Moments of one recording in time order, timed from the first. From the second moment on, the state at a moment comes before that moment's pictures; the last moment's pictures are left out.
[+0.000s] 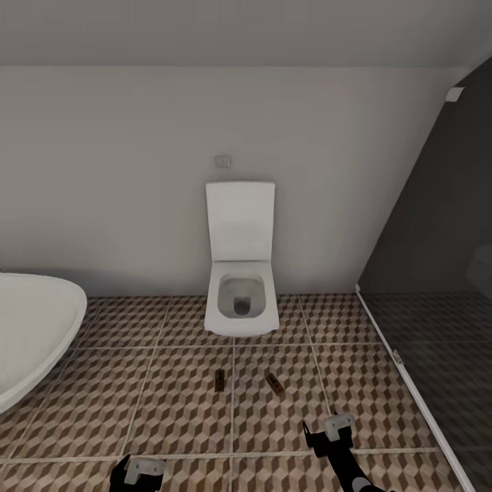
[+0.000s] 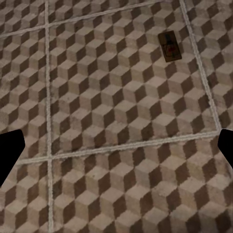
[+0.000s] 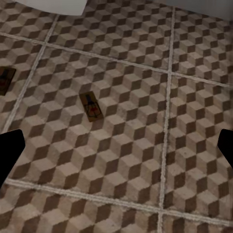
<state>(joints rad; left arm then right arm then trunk) -0.46 0.04 -0.40 0.07 0.22 -0.65 0.09 -0.54 0.00 0.21 -0.02 0.07 -0.61 -0.10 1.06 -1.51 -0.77</state>
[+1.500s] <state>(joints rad) -0.46 0.03 -0.40 0.07 0.22 -0.65 0.09 -0.54 0.00 0.21 -0.02 0.07 -0.61 -0.10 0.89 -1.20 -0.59</state>
